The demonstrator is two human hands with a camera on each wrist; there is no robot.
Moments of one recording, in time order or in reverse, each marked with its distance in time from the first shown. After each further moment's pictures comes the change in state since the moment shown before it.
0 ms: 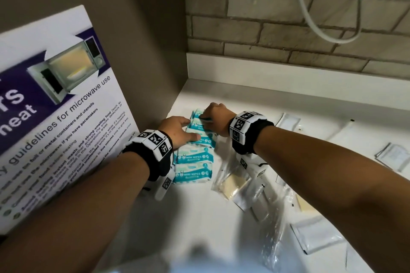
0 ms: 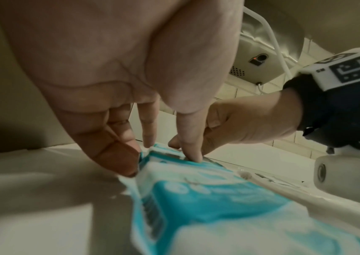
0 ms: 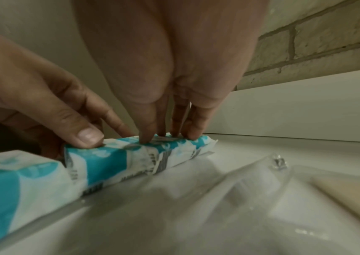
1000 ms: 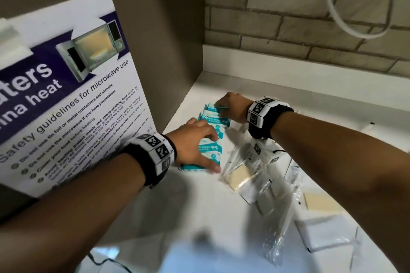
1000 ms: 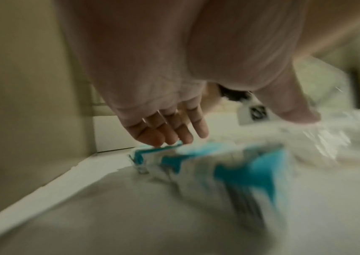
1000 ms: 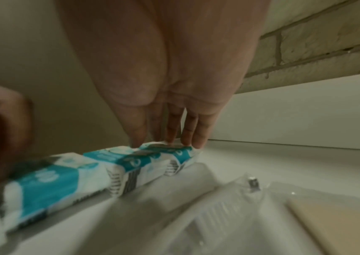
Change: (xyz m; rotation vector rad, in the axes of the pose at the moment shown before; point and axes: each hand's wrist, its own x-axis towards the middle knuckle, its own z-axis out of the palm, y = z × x) left_hand -0.052 -0.011 0.007 0.505 -0.178 0.461; right_hand 0.007 0.014 -0.011 -0.026 -0.019 -0.015
